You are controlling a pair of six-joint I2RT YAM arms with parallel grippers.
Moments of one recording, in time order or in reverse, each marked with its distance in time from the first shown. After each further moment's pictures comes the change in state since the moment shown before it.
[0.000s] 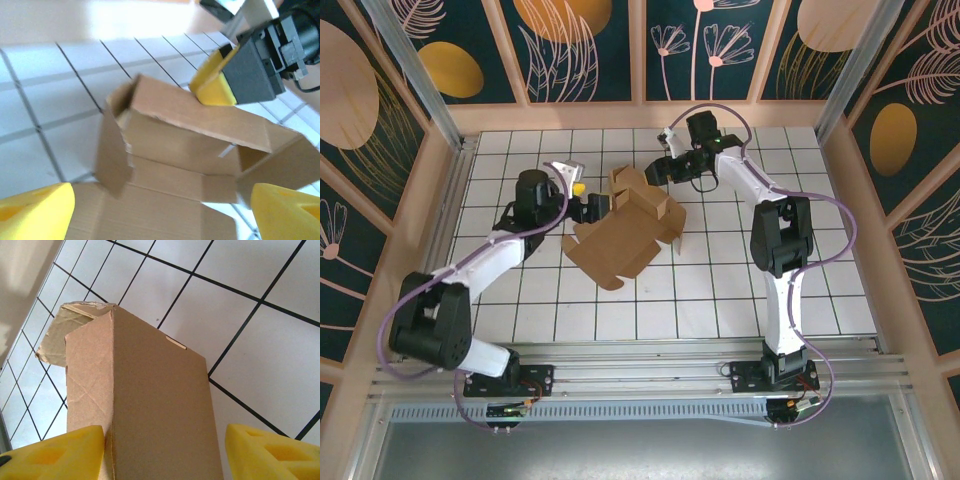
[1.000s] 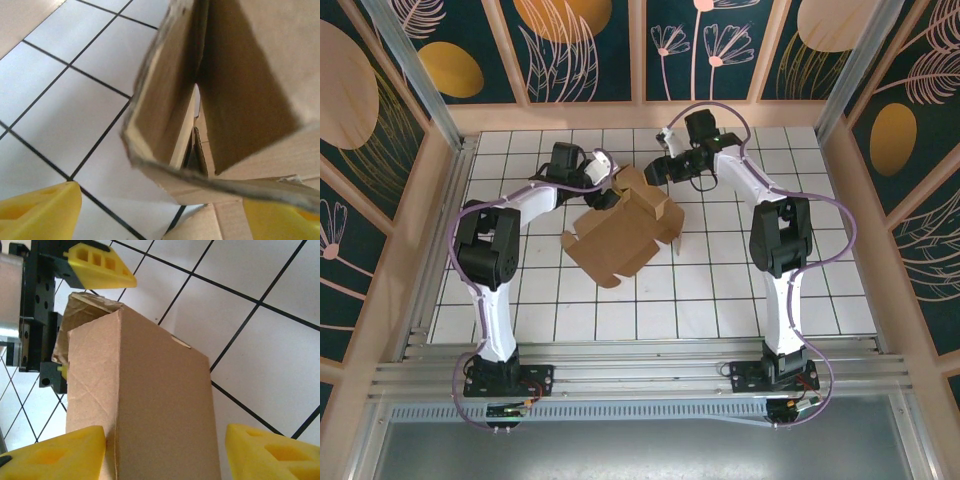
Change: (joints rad) left arm 0.022 0.627 0.585 -0.314 0.061 0.674; right arm 0.010 0.000 0.026 -0.030 0.019 -0.019
